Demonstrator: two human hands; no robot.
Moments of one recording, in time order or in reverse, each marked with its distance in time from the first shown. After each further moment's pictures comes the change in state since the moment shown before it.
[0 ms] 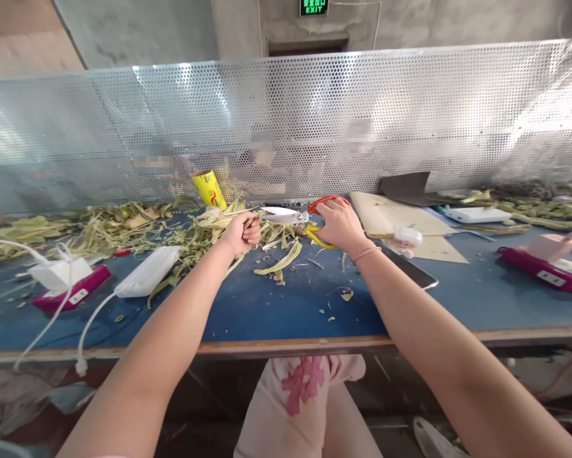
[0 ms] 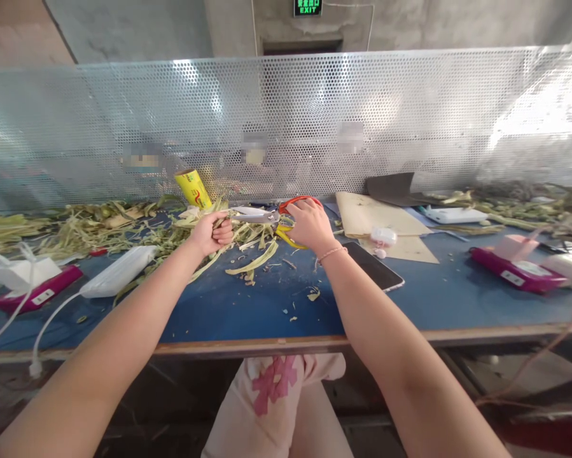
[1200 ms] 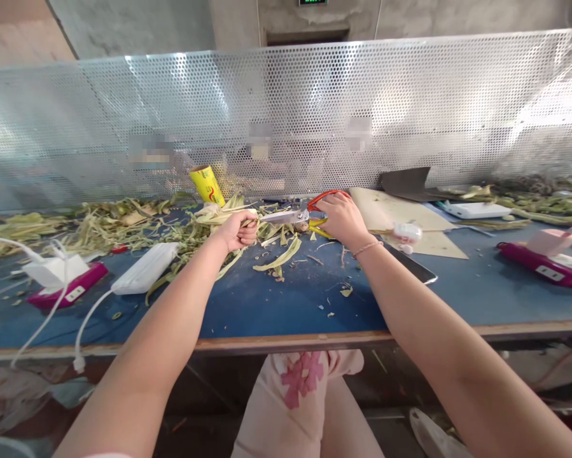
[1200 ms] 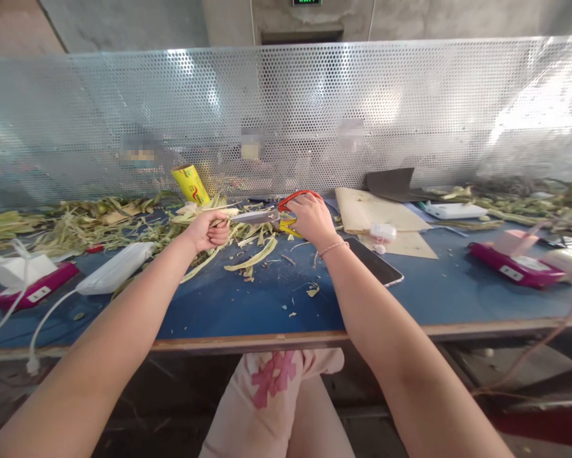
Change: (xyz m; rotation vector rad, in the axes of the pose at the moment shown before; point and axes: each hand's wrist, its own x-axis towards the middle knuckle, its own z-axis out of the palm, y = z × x) left_hand 0.001 0.005 -0.009 0.225 -0.068 -0.106; right_hand 0.002 0.007 -0.003 -0.034 0.014 -0.060
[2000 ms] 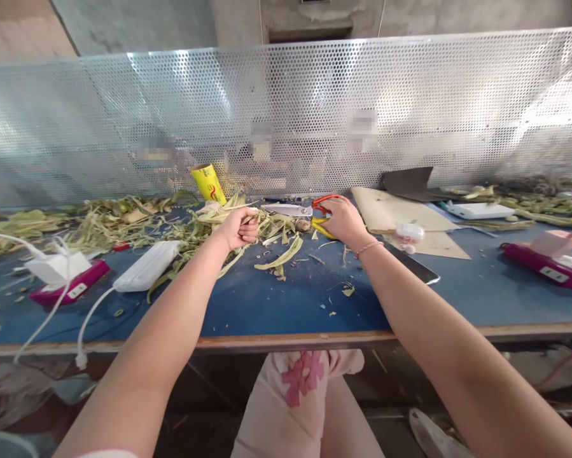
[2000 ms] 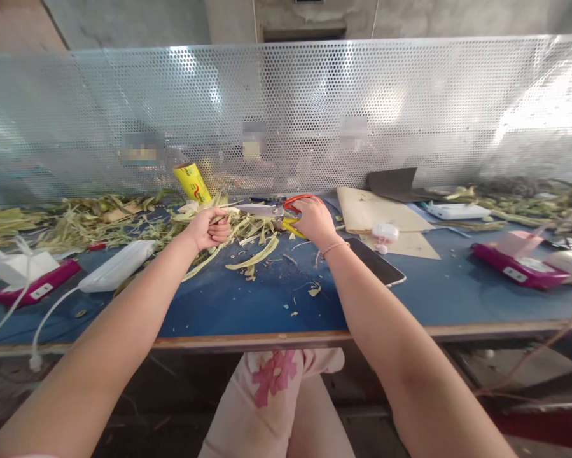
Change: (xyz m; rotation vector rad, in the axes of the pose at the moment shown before) left_hand -0.001 0.002 0.001 -0.096 0.020 -0.014; right_hand 0.002 0.004 0.011 0.161 -0.022 0.099
